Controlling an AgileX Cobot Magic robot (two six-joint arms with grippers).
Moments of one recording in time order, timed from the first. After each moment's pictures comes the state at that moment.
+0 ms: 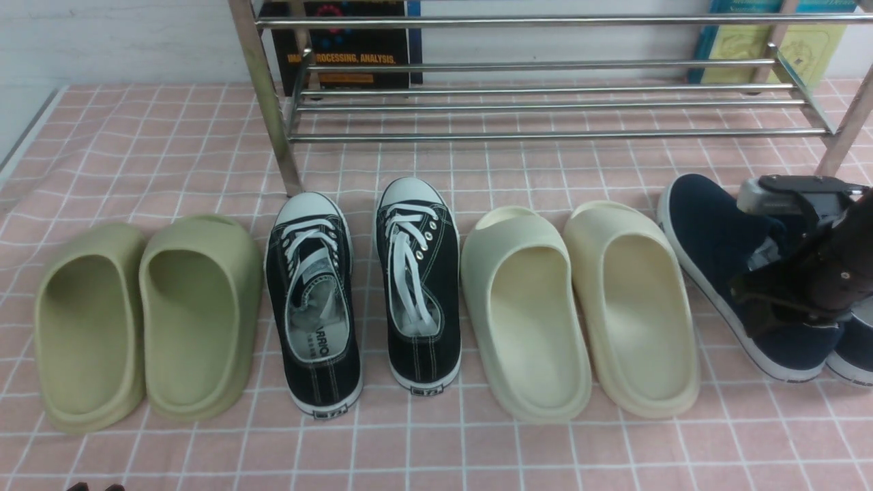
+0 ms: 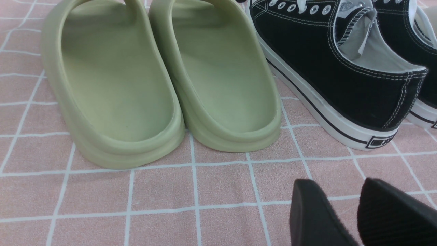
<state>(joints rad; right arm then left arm) 0.00 1.78 -1.10 0.26 0.71 -0.18 -0.14 -0.01 0.02 -0.10 0.38 0.02</state>
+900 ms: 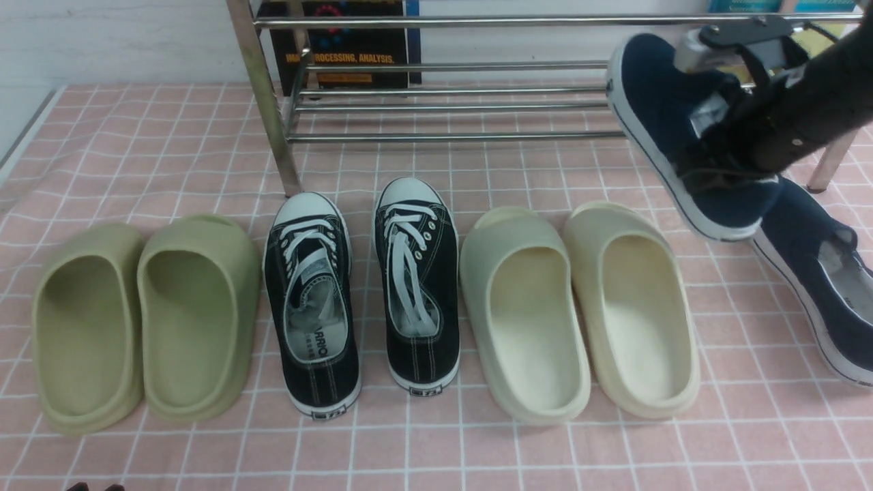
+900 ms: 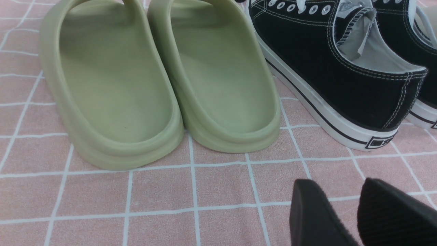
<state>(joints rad) 0.16 1.78 -1.48 0.27 0.71 -0.28 -0.14 -0.01 0.02 -0.10 0.38 0.02</state>
